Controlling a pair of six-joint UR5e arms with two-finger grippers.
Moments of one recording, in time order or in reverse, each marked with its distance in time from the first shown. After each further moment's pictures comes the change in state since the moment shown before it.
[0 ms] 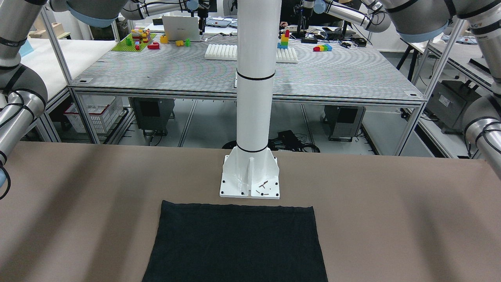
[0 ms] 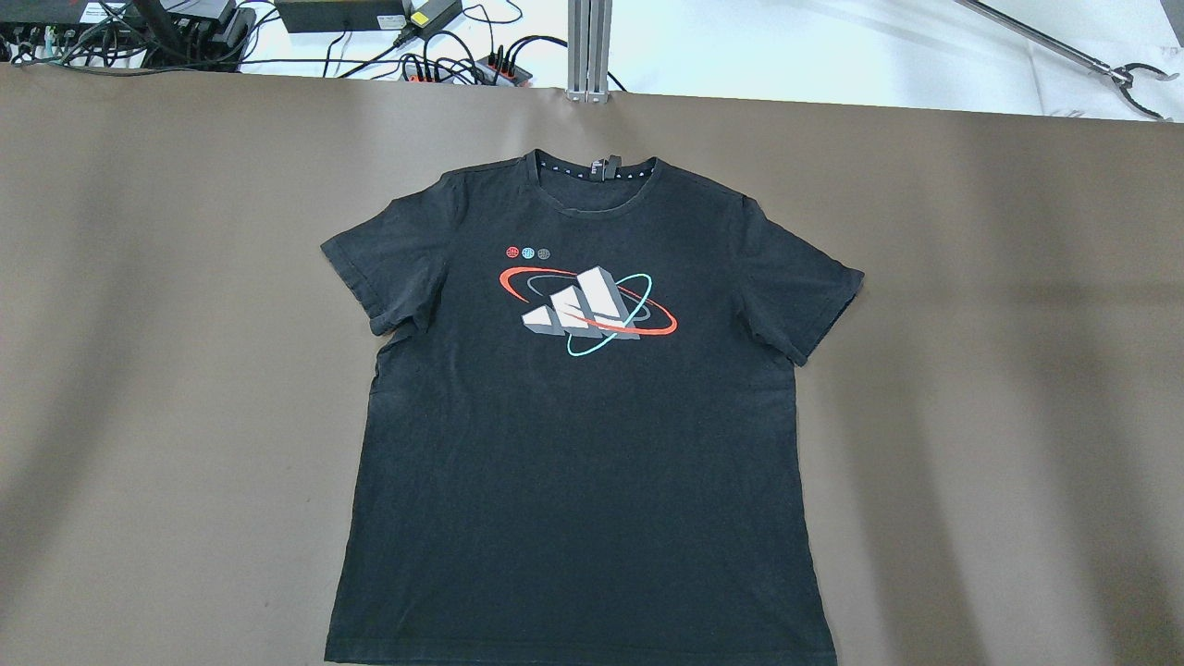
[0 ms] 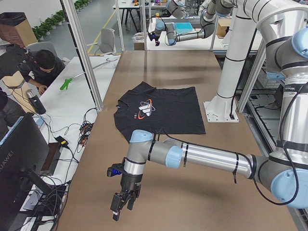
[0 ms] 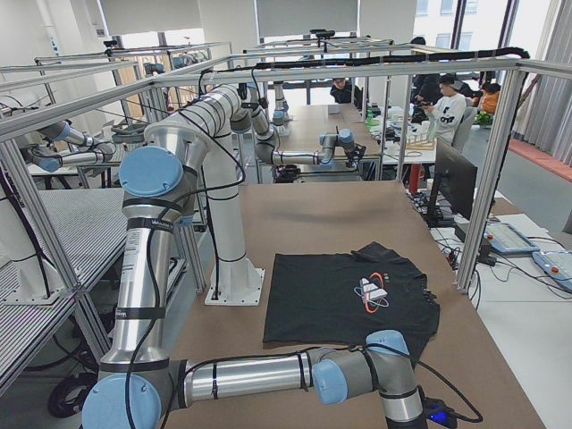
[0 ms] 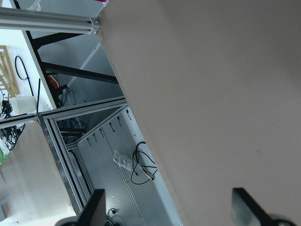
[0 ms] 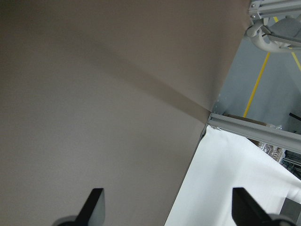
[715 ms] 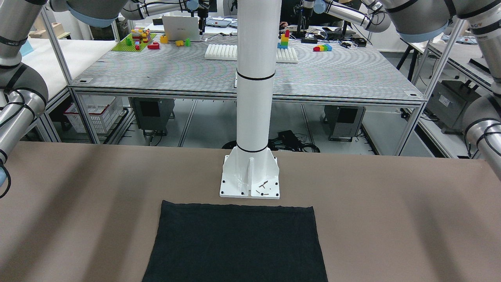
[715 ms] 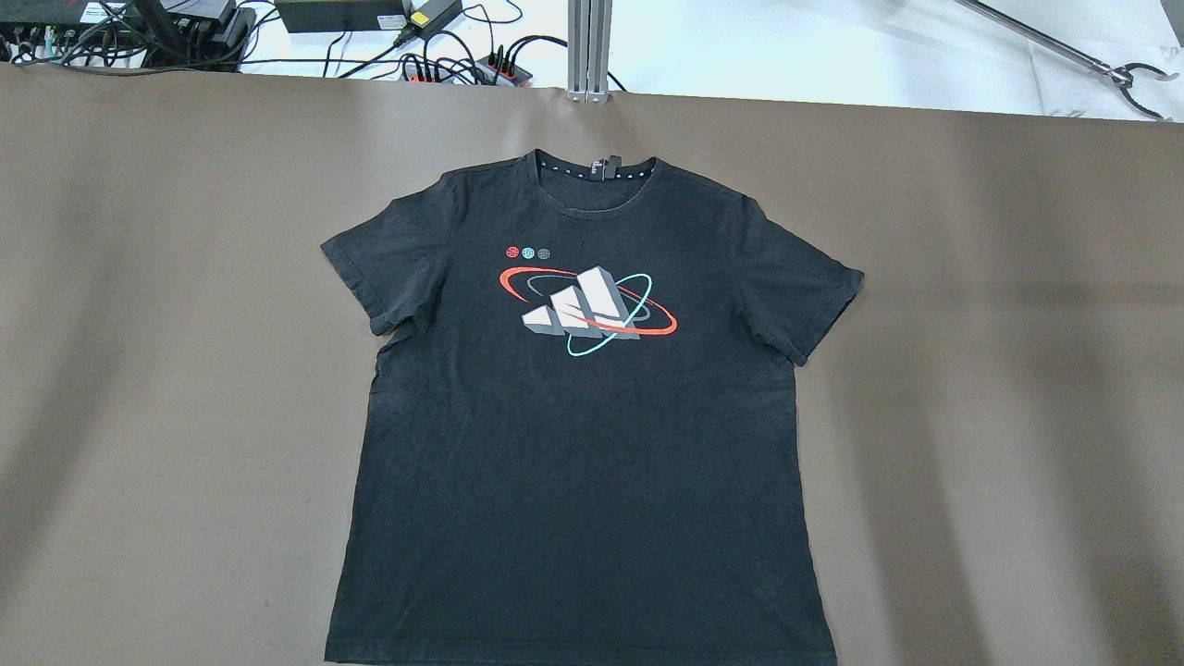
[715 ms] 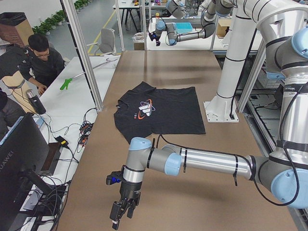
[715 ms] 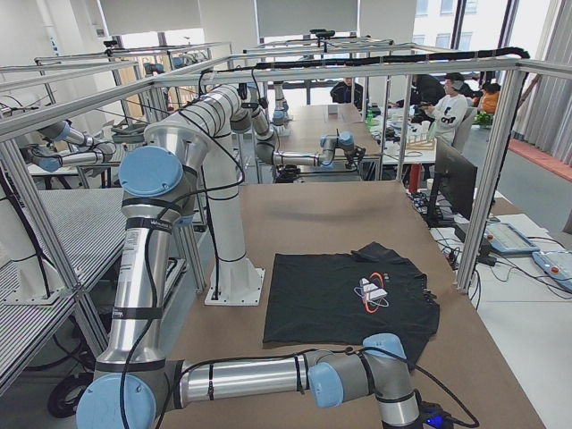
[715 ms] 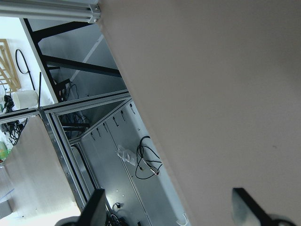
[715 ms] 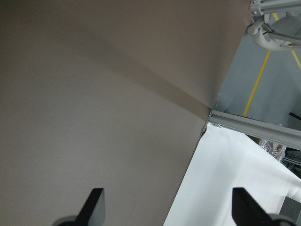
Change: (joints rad) left arm -0.001 0.005 0.074 -0.056 0.034 0.013; right arm 0.002 -0.014 0.006 0.006 0.000 -0.005
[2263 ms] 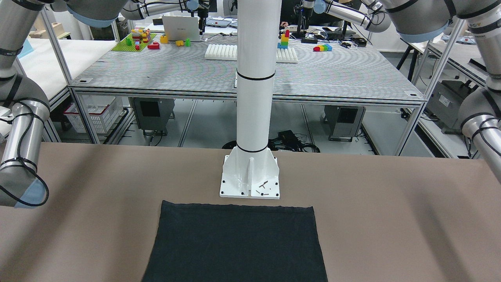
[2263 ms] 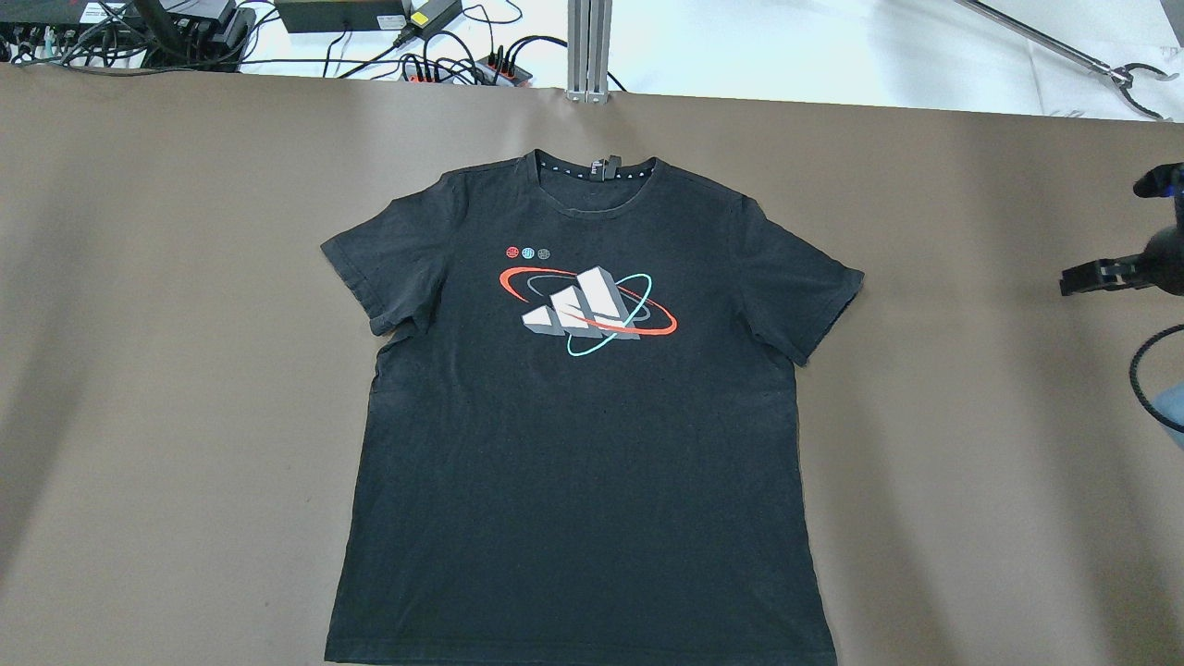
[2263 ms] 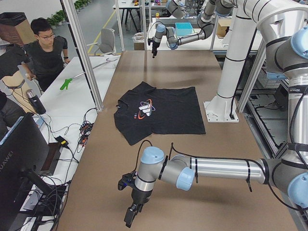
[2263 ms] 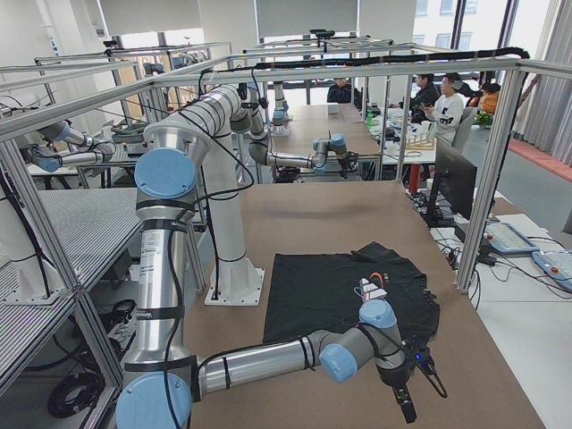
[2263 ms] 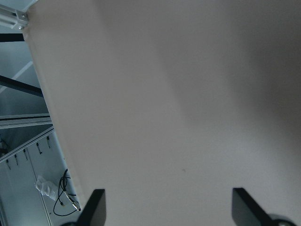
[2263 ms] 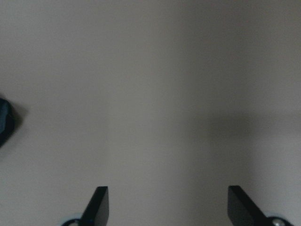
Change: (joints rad) left arm 0.006 0.098 -0.010 -0.195 -0.311 -0.158; right arm -0.201 0.118 -0.003 0.244 0.381 0.841
